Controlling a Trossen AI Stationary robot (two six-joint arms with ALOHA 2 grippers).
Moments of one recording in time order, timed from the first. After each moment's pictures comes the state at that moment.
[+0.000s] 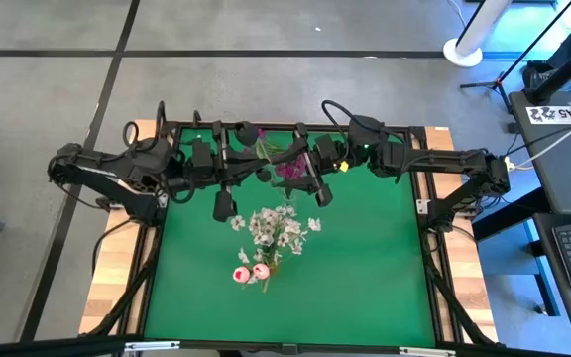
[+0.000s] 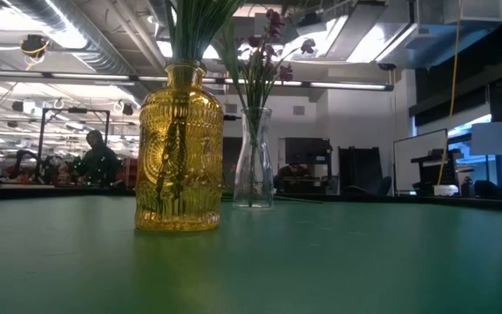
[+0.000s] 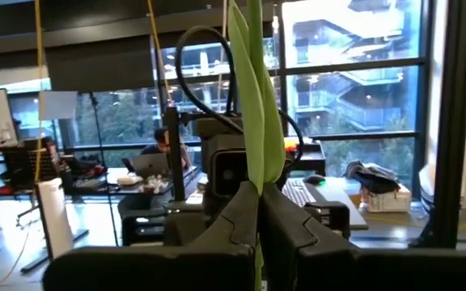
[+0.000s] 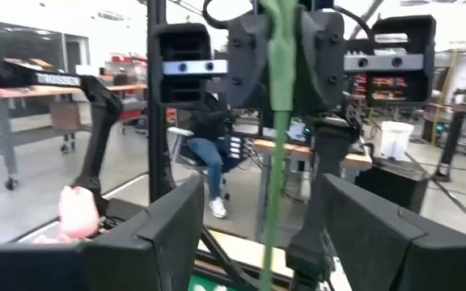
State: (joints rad) left arm -0.21 1.20 1.32 0.09 -0.42 0.14; right arm -0.10 1.54 1.43 0.29 -0.49 -0.01
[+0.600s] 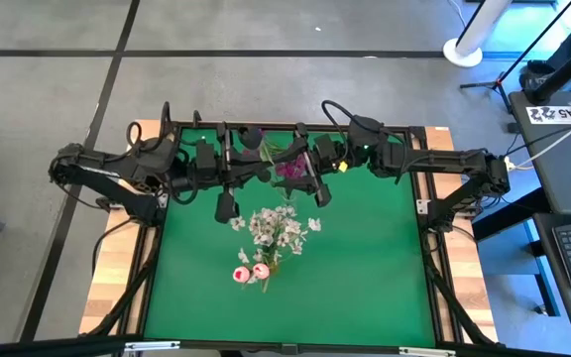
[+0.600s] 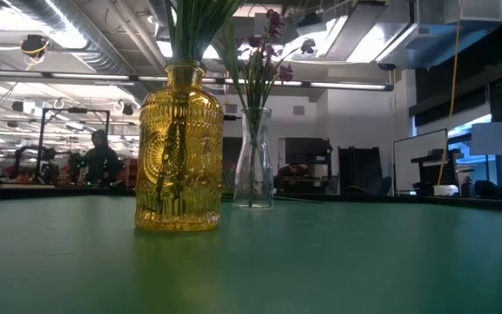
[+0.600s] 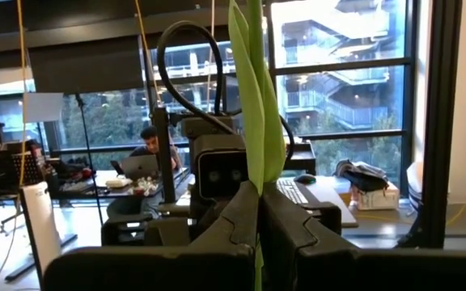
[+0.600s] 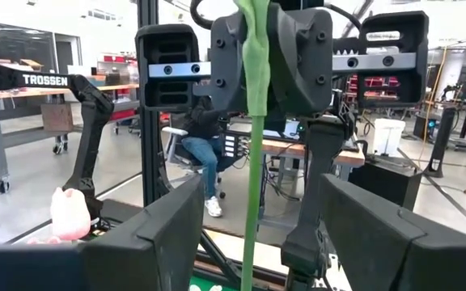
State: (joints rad) left arm -0.19 1.22 1.32 0.10 -0.37 0.14; right arm -0.10 1.54 1.43 0.29 -0.46 0.00
